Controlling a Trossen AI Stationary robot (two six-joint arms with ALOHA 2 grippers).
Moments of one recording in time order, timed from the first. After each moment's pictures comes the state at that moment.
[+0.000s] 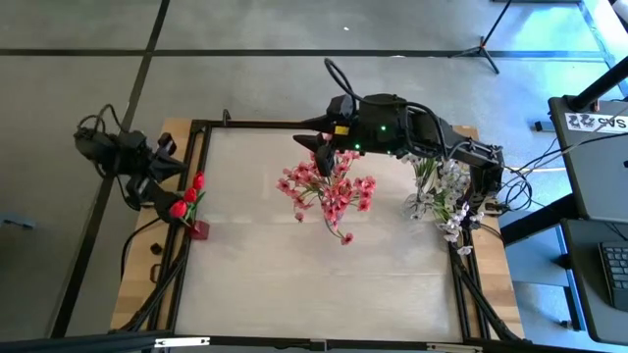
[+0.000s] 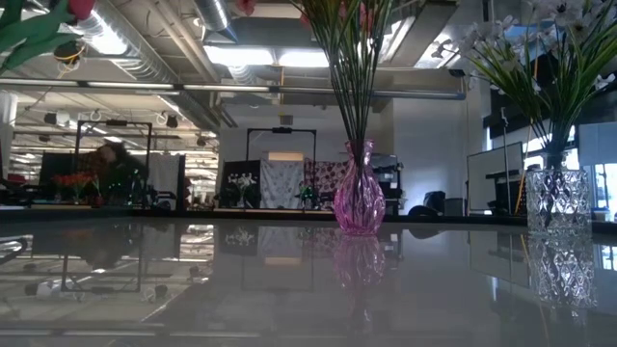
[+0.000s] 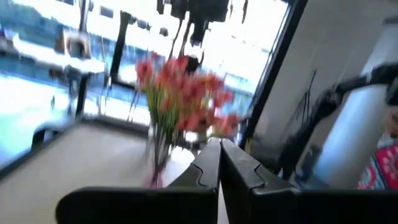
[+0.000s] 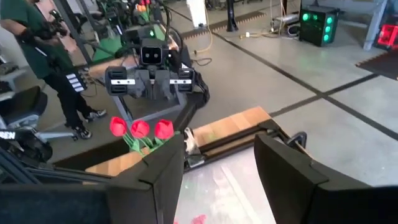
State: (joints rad) left arm -0.68 0.01 0.82 -0.74 -0.62 -0.28; right arm -0.01 1.82 2.32 -0.74 0.22 0.28
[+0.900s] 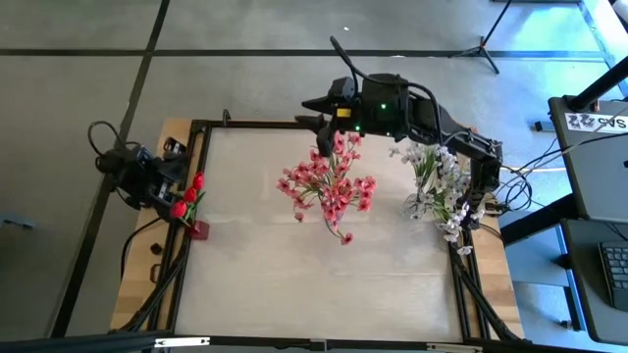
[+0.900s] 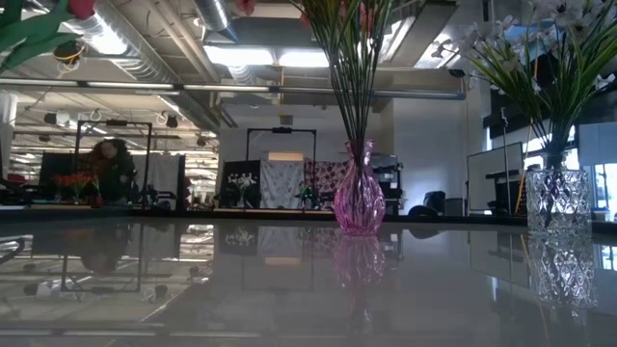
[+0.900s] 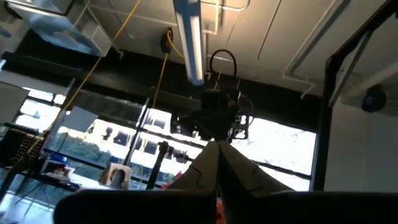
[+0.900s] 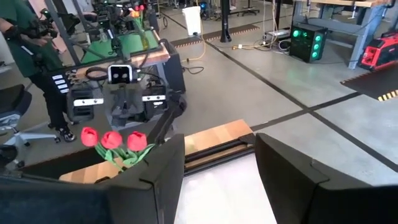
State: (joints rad) left arm -0.59 0.02 0.31 0.54 -0.71 0.25; right arm -0.11 1.82 2.32 -0.70 0.14 0.18
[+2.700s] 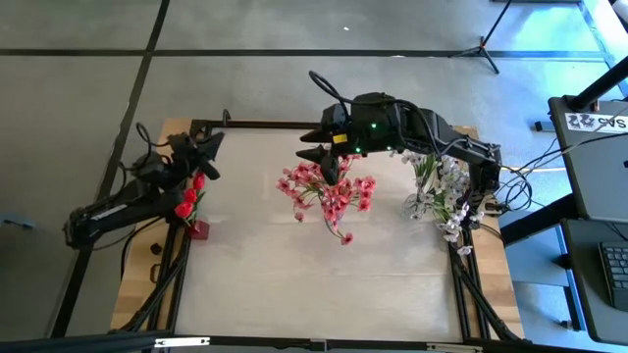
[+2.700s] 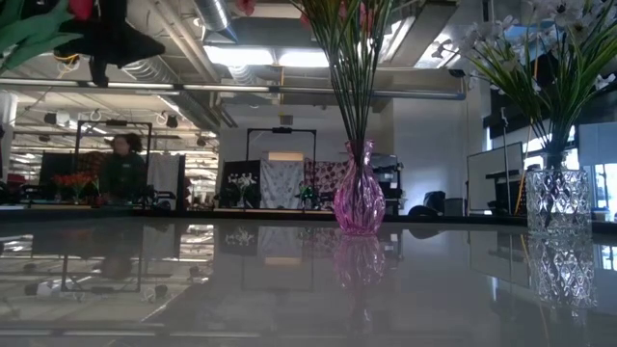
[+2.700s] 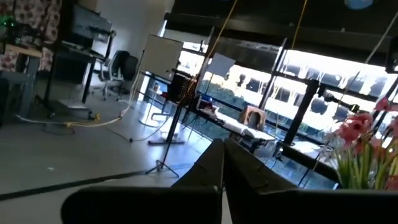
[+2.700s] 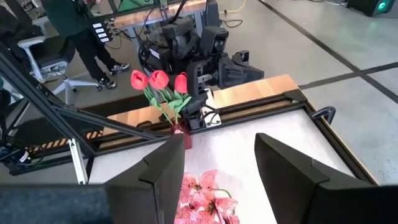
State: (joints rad) left arm 0.45 0.17 0.28 0.09 -0.34 -0.29; right arm -0.05 1.83 2.32 -0.85 0.01 0.20
